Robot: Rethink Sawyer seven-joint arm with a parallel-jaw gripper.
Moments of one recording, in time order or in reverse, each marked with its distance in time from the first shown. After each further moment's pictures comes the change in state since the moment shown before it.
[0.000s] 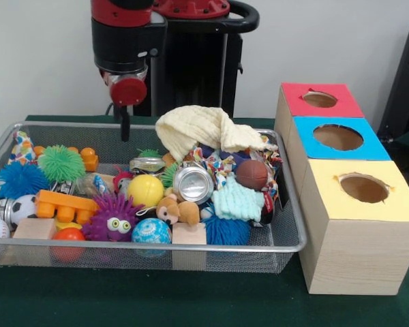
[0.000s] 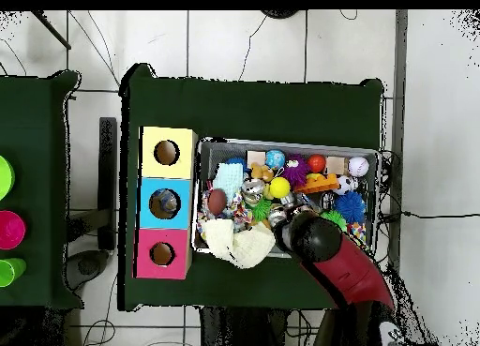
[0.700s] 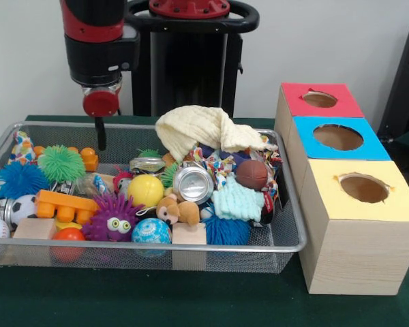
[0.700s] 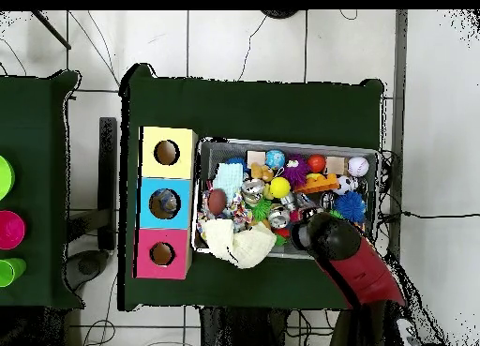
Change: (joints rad) arm -0.068 0.064 0.000 -0.023 0.041 -0.003 0.000
